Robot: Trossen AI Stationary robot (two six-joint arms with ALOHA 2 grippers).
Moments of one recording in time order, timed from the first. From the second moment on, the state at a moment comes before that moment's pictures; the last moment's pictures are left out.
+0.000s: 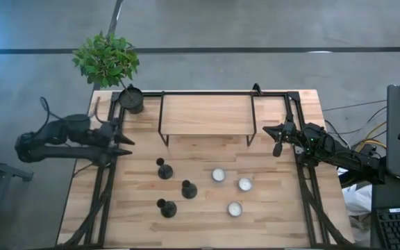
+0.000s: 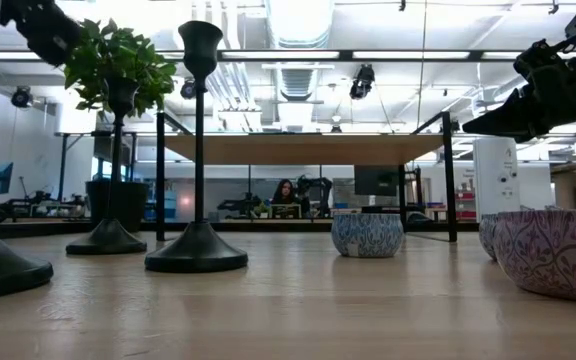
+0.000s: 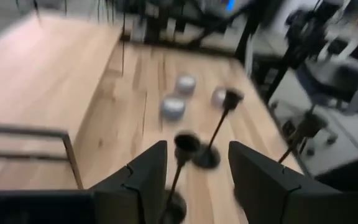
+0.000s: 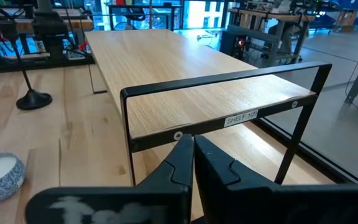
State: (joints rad) left arm 0.06 0.35 0.71 -0.79 0.19 -0.14; right arm -0.36 0.01 0.09 -0.25 0.08 0.00
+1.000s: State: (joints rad) left arm -0.03 0.55 0.50 -0.63 -0.11 -0.64; right arm -0.36 0.01 0.09 -0.25 0.08 0.00
